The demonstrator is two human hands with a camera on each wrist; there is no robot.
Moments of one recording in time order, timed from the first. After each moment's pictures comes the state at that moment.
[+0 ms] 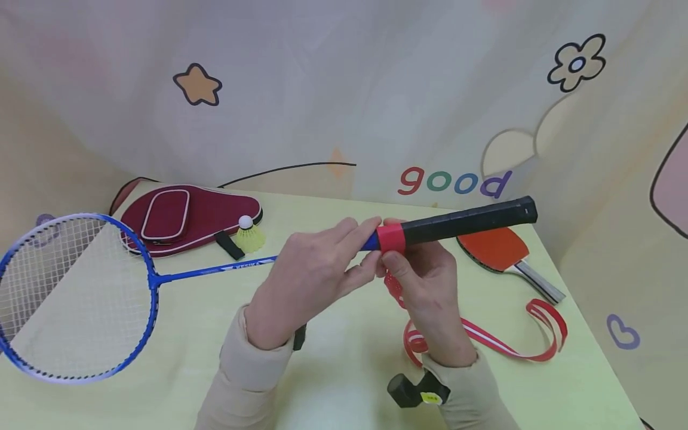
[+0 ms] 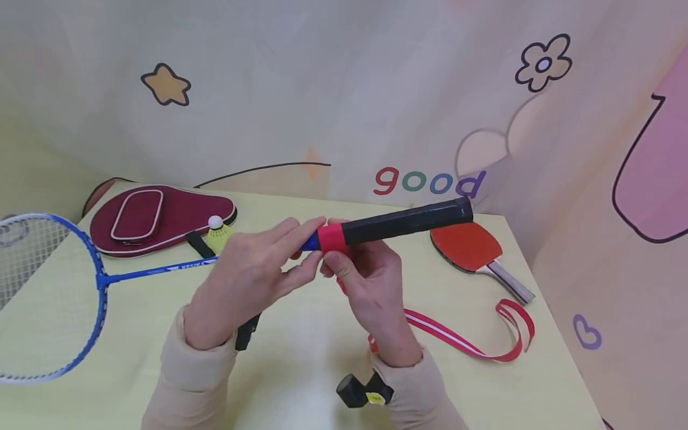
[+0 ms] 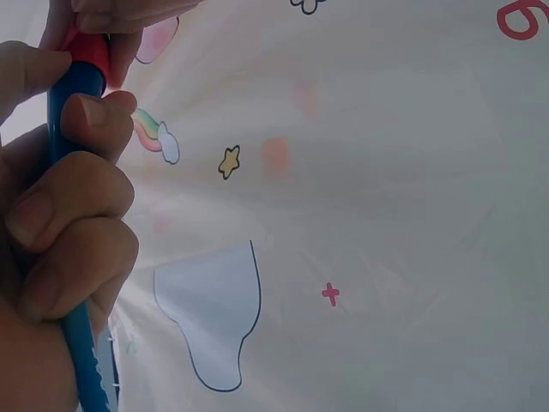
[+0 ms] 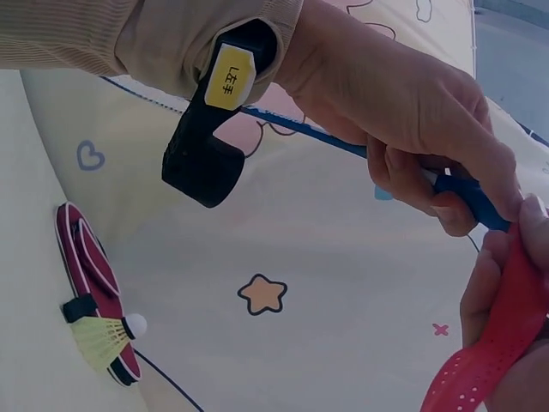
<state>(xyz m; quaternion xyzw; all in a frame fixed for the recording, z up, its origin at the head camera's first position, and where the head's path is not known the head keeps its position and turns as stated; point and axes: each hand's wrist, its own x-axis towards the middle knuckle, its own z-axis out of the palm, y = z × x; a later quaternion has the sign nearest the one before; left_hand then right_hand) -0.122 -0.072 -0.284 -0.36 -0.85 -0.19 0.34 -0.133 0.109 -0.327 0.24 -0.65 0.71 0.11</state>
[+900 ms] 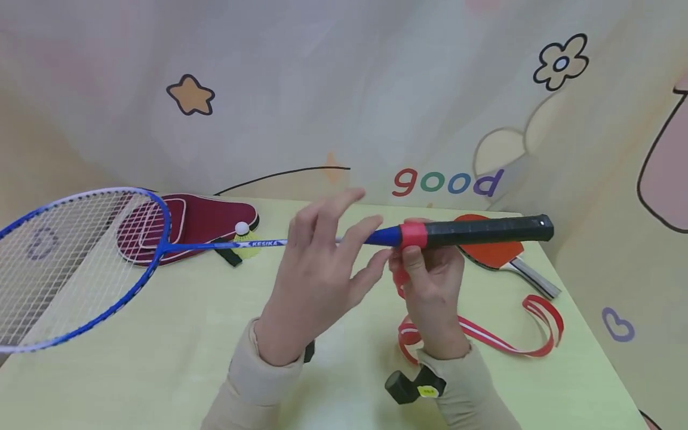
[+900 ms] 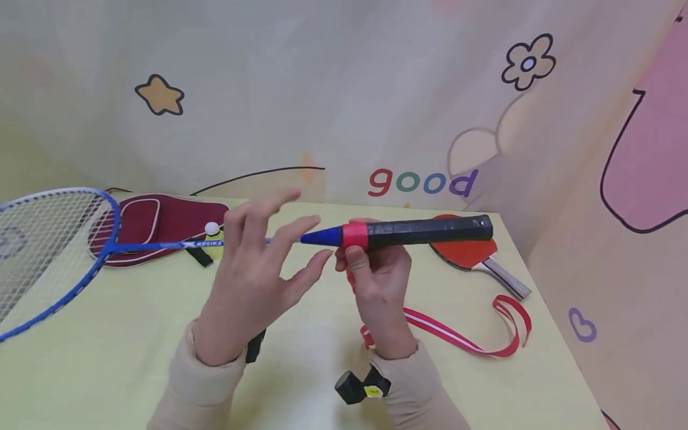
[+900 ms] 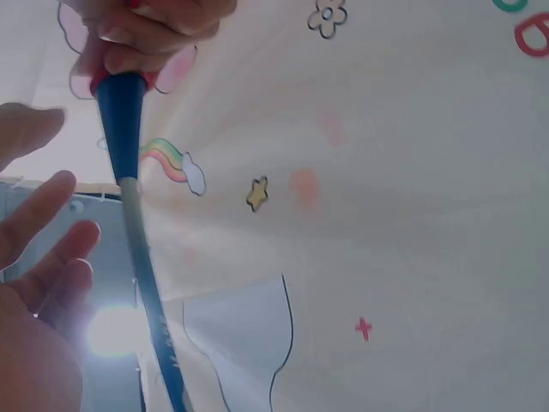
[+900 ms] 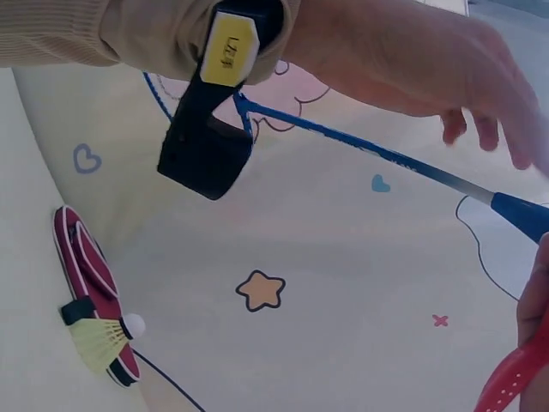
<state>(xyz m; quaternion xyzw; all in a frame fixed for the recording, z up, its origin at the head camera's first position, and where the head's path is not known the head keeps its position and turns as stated) -0.111 -0.054 -0.283 -0.35 -0.79 -0.21 0.46 -0.137 0.110 -0.333 0.26 -0.50 0.81 0.17</state>
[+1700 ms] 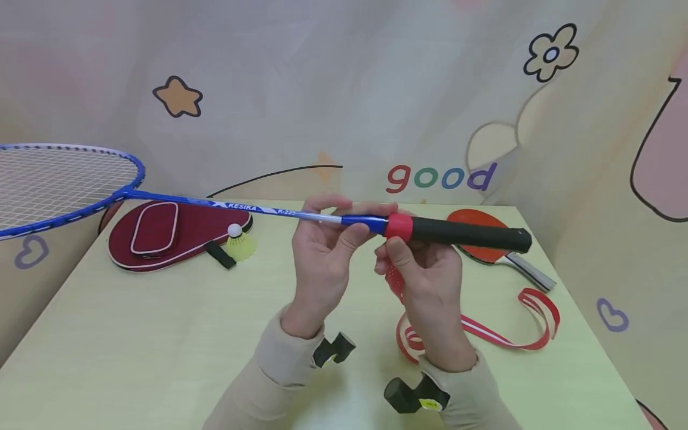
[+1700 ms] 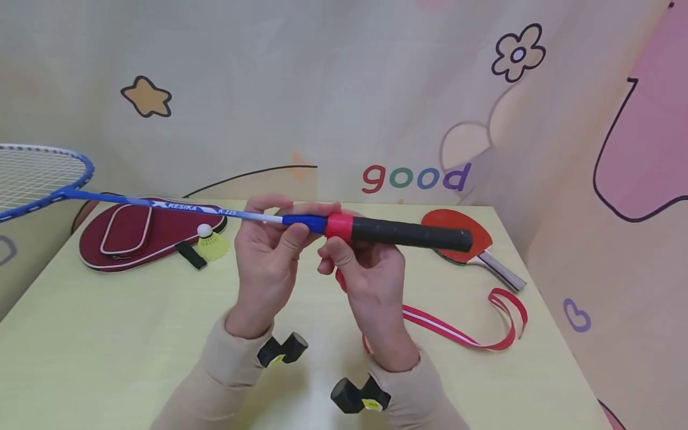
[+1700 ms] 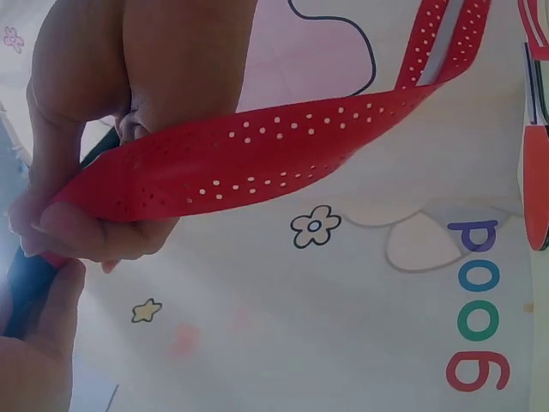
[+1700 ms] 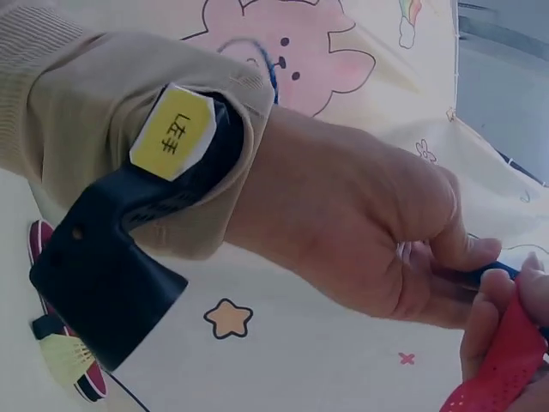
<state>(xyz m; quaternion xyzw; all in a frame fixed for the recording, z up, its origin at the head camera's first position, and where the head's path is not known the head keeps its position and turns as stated) -0.142 -0.019 -0.309 -0.33 -0.44 -0.81 0.19 -0.117 0.113 -0.309 0.16 -0.60 0.77 0.13</state>
